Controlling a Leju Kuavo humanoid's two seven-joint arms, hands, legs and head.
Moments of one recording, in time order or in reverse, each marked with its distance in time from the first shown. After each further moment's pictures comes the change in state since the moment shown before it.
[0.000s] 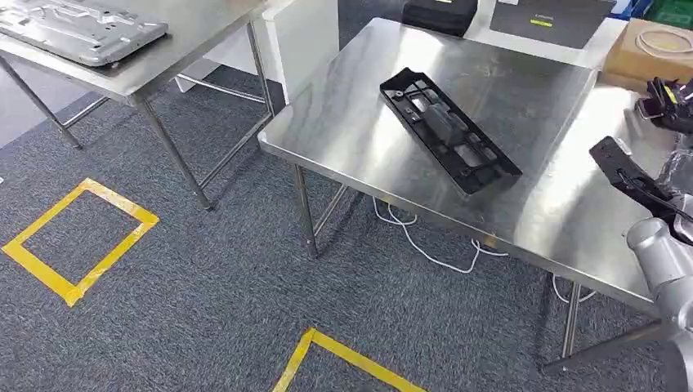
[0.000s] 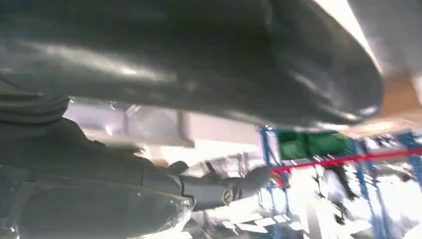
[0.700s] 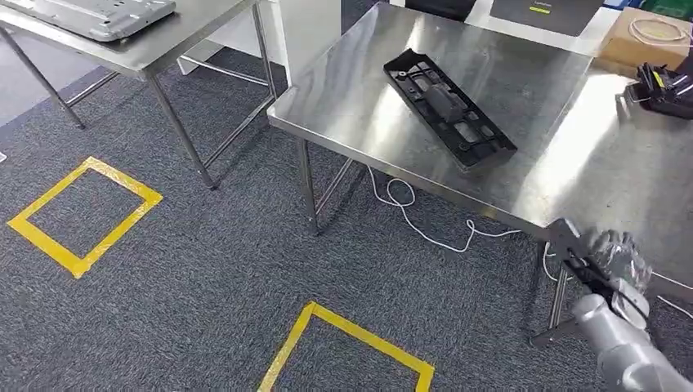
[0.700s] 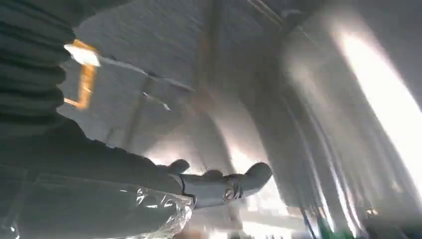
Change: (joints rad) left arm -0.003 -0.014 0.033 -0.001 -0.021 -0.008 -0.003; right arm 0.322 0.120 -0.137 0.012 -0.090 -0.063 0.006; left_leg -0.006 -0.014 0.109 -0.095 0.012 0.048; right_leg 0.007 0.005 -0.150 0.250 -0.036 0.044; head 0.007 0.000
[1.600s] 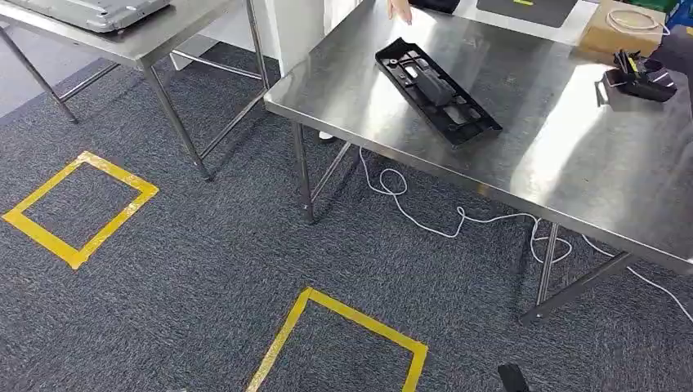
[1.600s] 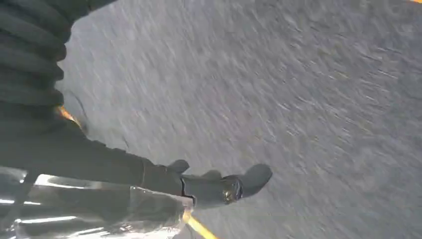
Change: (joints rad) left arm -0.009 -0.006 0.010 0.000 -0.086 0.007 0.036; right arm 0.475 0.252 -0.369 0.051 -0.245 0.147 -0.005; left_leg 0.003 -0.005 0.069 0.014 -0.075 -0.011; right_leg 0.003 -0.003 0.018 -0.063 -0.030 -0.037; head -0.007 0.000
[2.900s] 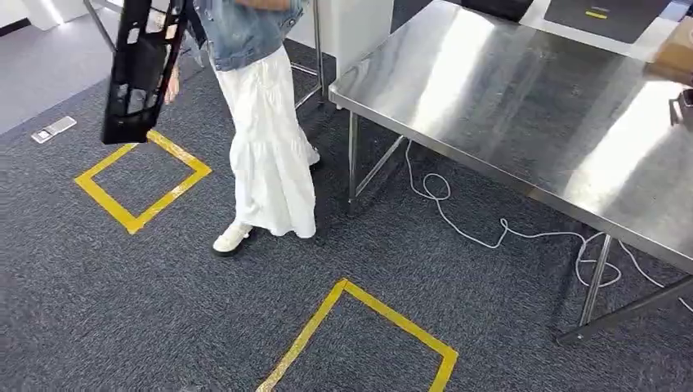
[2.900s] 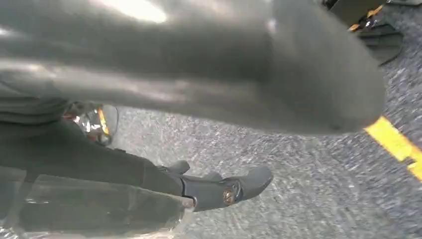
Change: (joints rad) left arm -0.012 -0.013 -0.002 0.000 -0.084 -0.011 0.103; right arm 0.110 0.151 -0.042 0.031 0.138 0.218 0.016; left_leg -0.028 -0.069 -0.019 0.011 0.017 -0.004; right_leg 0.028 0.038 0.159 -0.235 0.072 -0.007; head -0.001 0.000
